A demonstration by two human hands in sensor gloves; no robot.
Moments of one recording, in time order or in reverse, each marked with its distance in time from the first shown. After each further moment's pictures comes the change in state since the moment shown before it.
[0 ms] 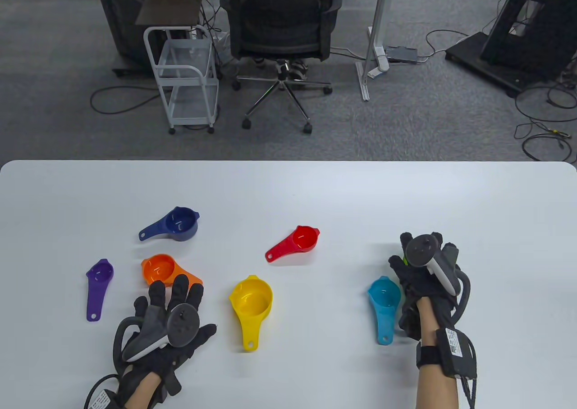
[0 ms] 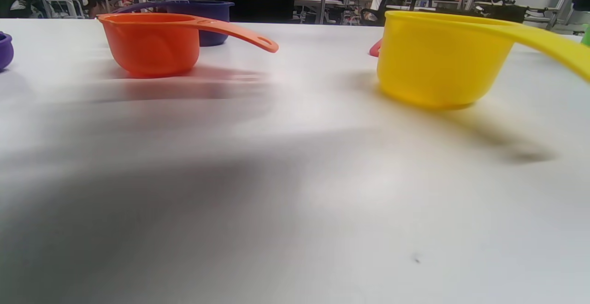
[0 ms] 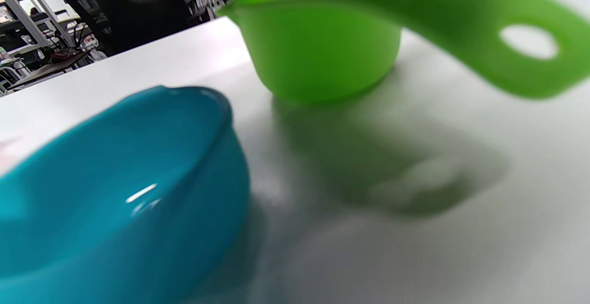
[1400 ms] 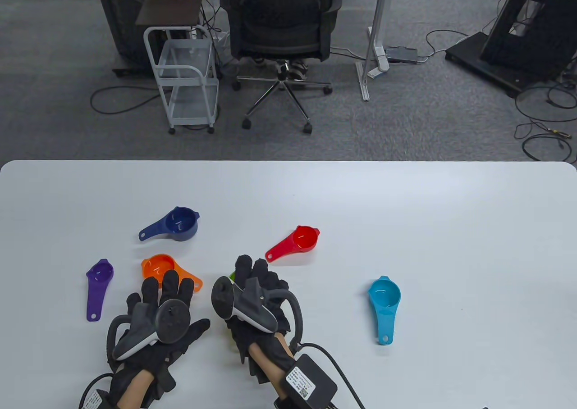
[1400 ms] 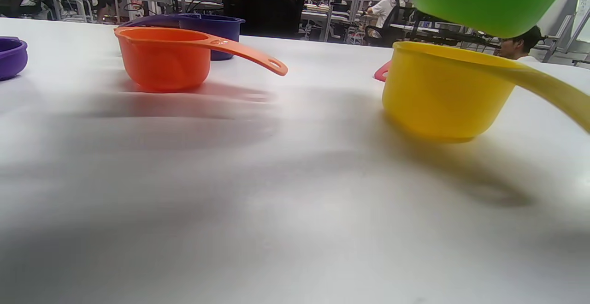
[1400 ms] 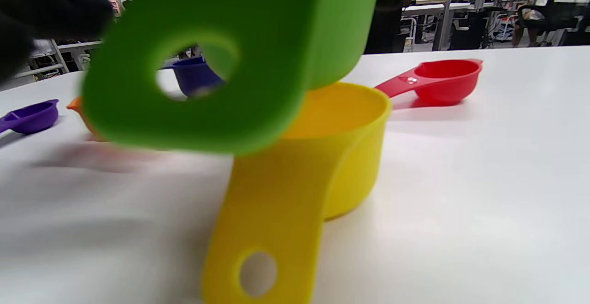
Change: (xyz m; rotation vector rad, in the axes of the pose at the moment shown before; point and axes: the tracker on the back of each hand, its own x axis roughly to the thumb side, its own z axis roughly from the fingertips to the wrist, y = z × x) left_hand -0.013 0.011 0.004 0.042 0.011 0.058; right_hand 0.285 0.109 0.175 -0.079 -0.491 0.310
